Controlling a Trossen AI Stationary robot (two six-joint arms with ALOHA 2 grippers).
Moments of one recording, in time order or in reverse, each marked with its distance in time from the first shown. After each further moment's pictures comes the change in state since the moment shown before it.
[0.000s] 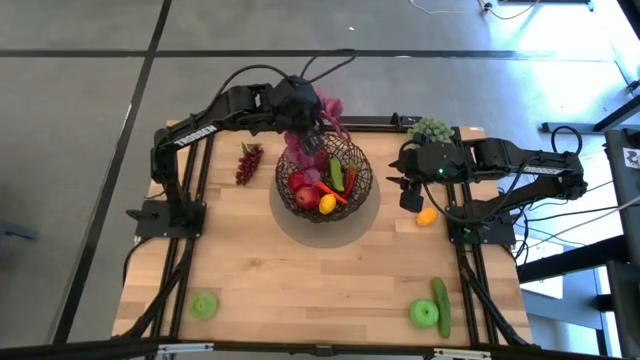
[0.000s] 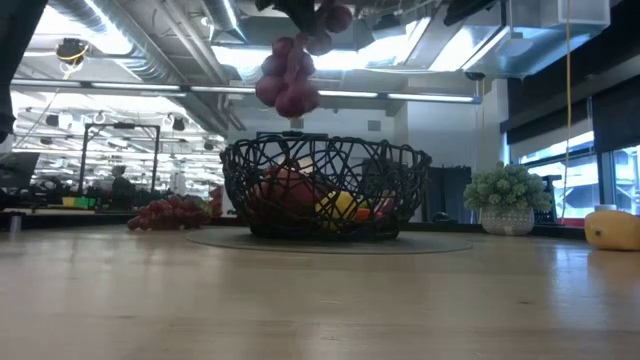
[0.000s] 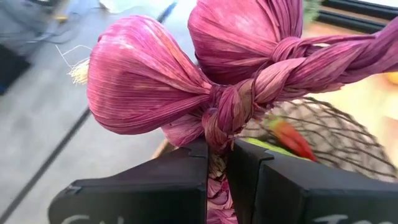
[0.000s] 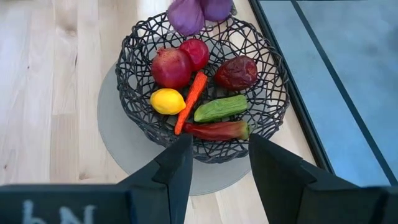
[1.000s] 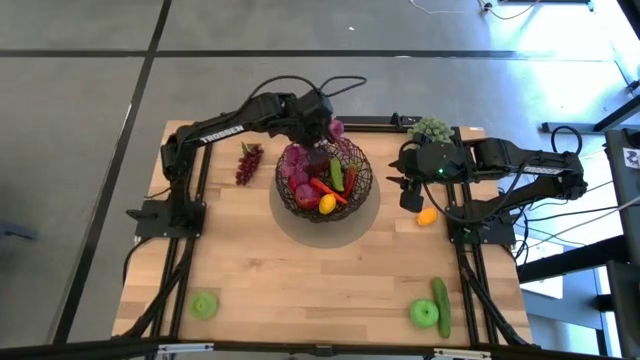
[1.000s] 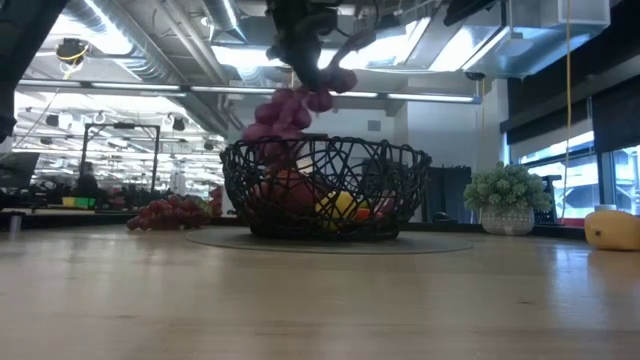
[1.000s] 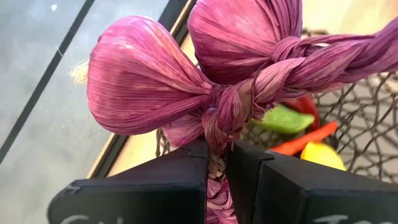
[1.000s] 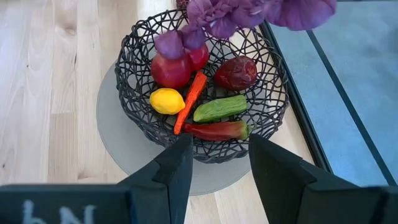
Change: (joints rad) left arm 0.066 0.086 -0.161 0.023 0.156 0.000; right arm 0.000 0.000 0.000 0.000 0.002 -0.008
